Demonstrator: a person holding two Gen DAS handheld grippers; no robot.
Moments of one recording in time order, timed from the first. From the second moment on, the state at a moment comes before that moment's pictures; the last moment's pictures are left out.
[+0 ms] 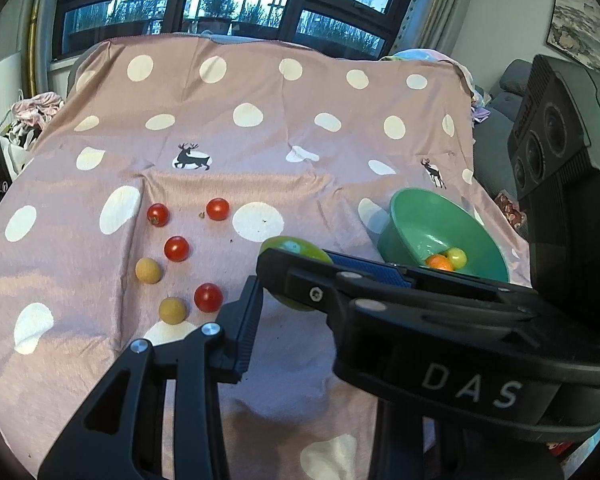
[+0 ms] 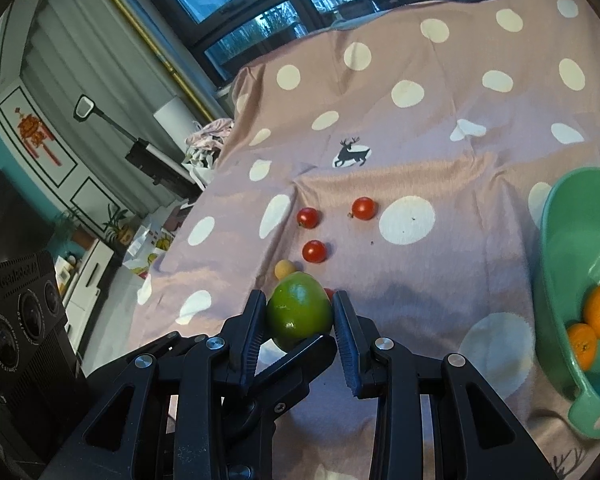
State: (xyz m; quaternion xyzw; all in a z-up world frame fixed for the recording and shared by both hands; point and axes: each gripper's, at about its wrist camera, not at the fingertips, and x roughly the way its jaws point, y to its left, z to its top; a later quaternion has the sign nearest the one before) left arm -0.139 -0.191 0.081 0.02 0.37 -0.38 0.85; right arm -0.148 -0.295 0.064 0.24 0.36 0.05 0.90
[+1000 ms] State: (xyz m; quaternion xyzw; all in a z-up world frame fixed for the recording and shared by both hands) left arm -0.168 -0.244 0.109 0.06 0.33 -0.39 0.86; right arm -0.189 -0.341 0.089 0.25 0.30 0.03 0.92
